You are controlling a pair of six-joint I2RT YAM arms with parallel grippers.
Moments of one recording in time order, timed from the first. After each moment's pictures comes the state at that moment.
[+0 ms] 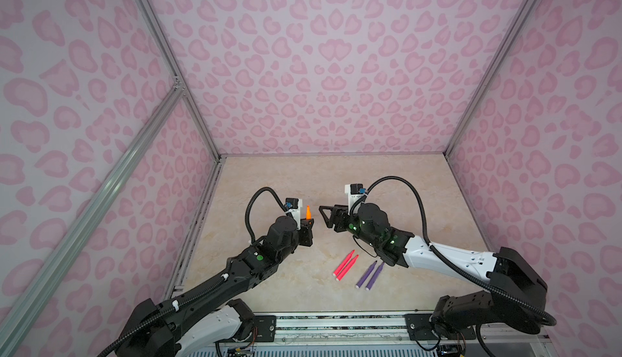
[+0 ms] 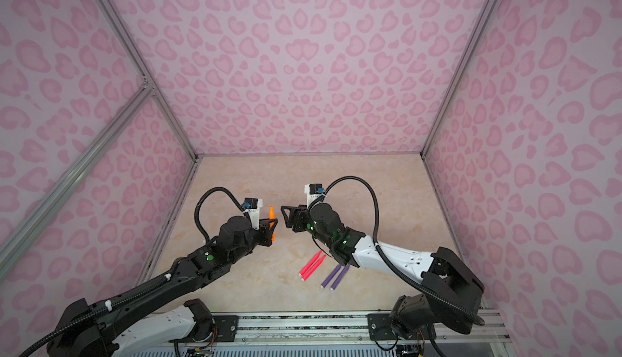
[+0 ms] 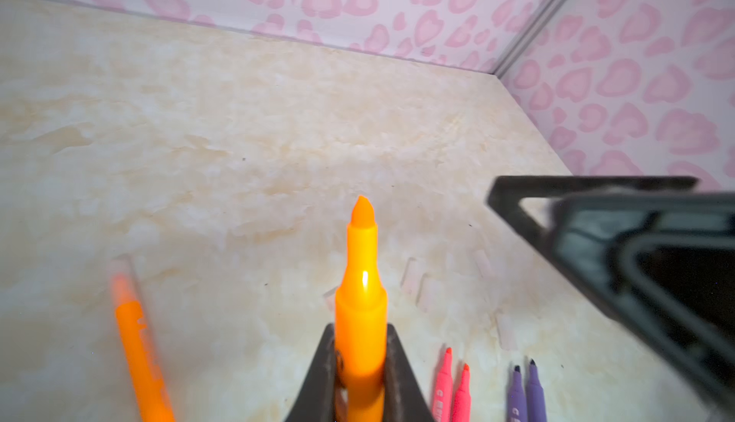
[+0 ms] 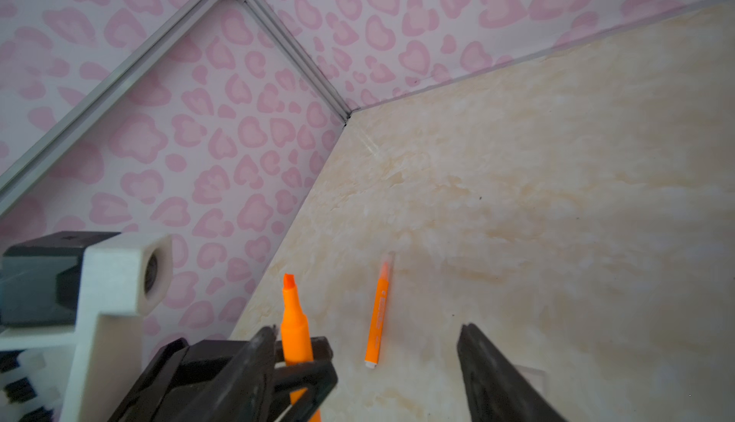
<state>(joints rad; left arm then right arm) -0.71 1.03 0.58 -0.03 -0.20 -0.52 0.89 1.41 0.81 0.32 0.15 0.71</state>
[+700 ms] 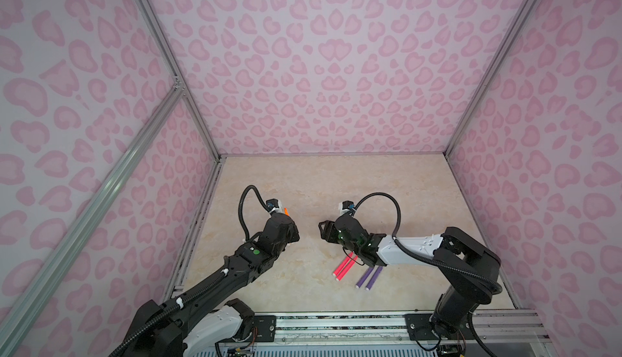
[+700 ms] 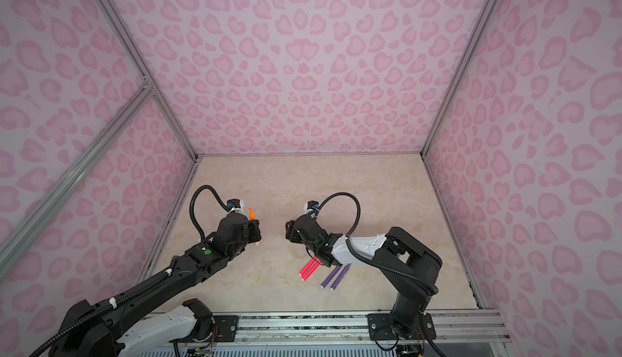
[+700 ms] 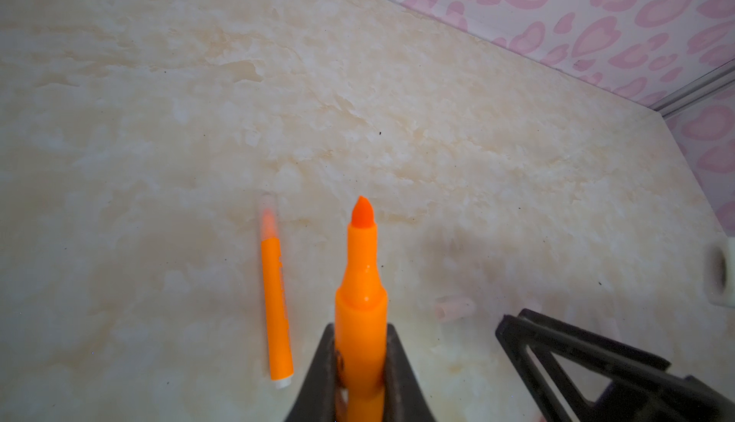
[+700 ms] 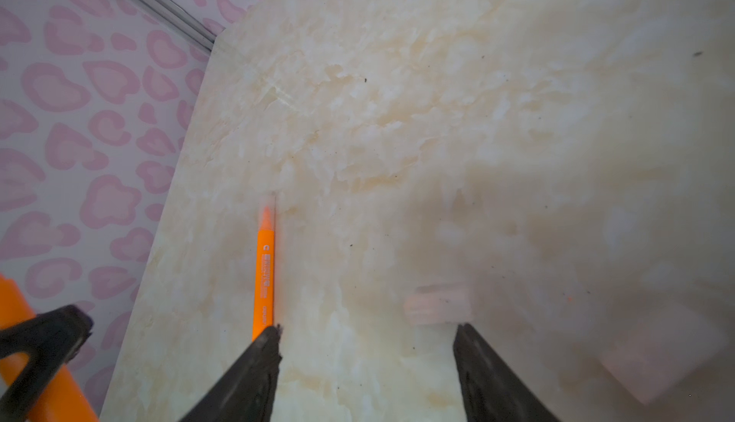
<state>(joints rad) -0.61 1.05 0.58 -0.18 -0.32 -0.65 0.92 1.74 0.83 0.27 0.24 0.95</state>
